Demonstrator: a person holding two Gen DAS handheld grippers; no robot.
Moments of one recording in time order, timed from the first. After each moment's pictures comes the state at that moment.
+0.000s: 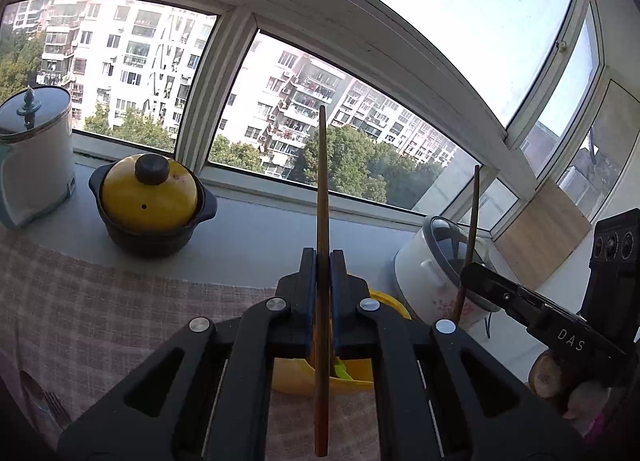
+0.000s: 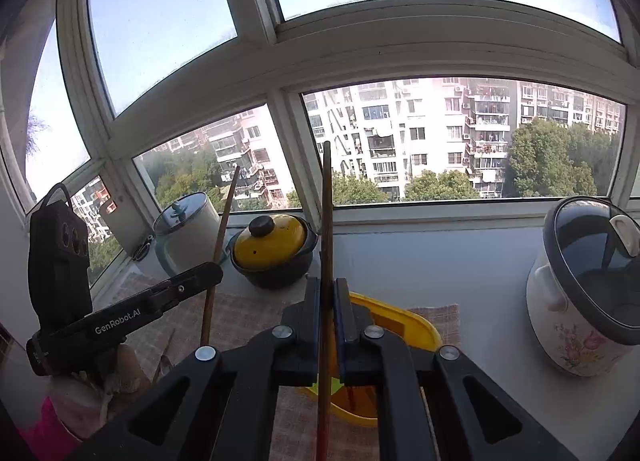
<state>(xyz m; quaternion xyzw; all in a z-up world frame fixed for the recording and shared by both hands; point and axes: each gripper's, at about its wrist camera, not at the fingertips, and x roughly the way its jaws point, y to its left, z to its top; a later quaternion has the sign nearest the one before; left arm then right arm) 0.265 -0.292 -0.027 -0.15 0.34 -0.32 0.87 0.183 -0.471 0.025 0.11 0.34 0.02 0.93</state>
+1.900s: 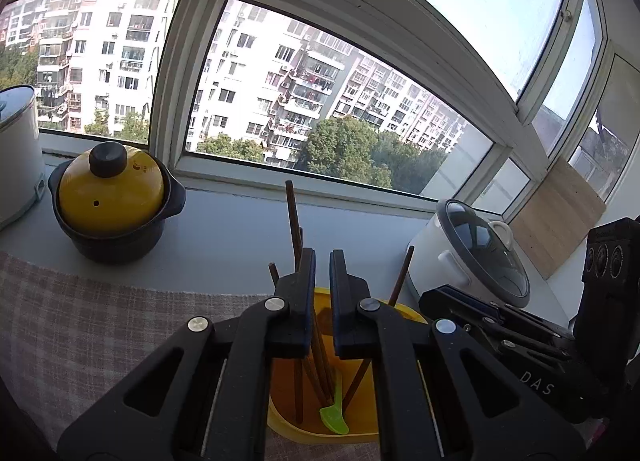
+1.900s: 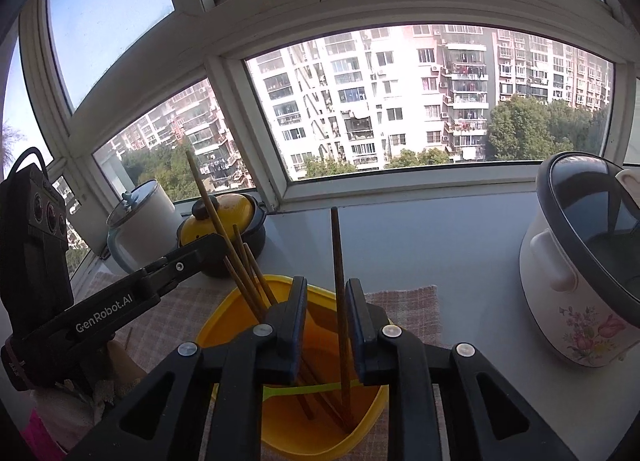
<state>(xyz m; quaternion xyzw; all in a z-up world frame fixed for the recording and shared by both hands) 0.290 -0.350 -0.055 -0.12 0.35 -0.32 0.87 0.213 -0.506 -0.036 0.13 0.37 -0.02 0.92</state>
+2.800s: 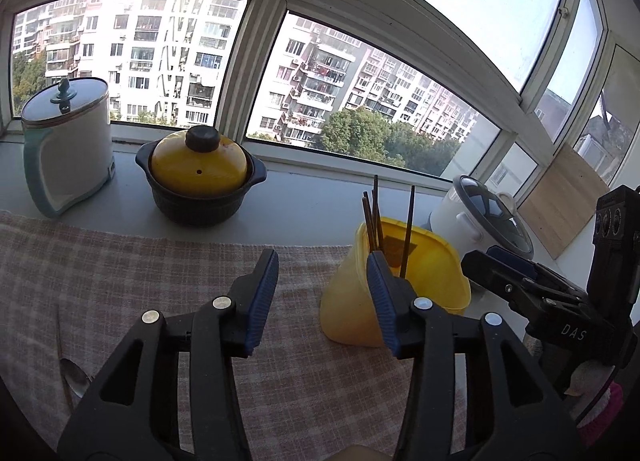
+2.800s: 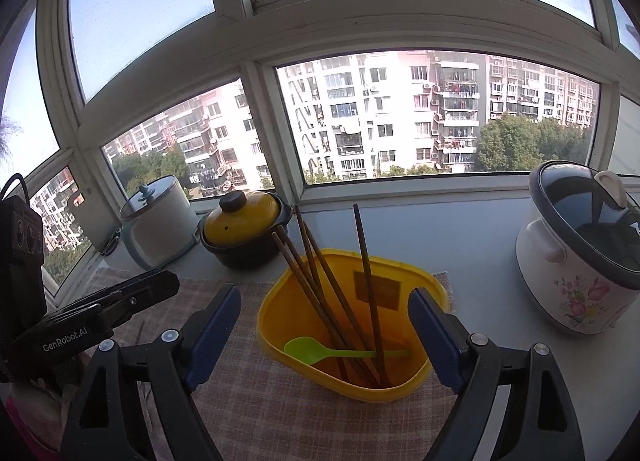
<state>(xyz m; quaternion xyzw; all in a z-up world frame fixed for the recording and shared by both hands) 0.236 -0.232 -0.056 -0.10 0.36 -0.29 0.88 0.175 -0.437 -0.021 0.10 0.35 -0.04 0.93</state>
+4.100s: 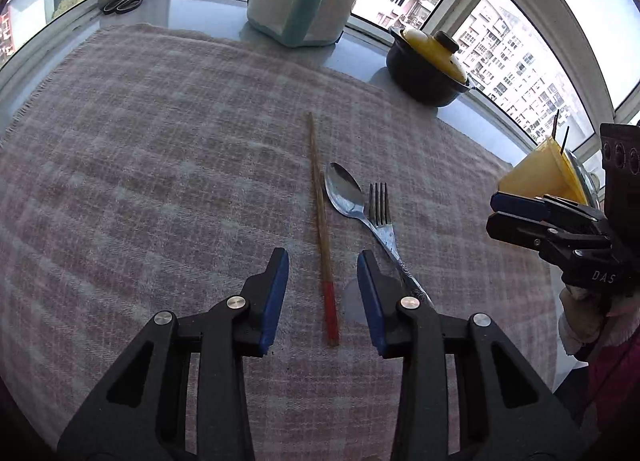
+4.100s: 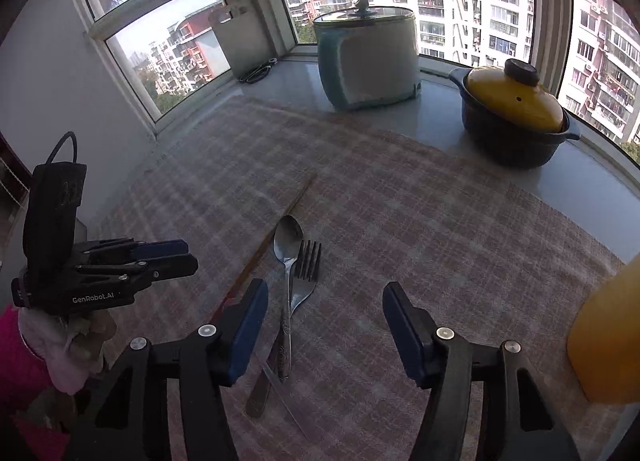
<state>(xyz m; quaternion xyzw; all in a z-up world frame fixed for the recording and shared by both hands) 0.170 0.011 -0.173 -0.13 0.51 -0.14 0.84 0.216 -0.199 -0.125 -0.01 0.51 0.25 0.82</state>
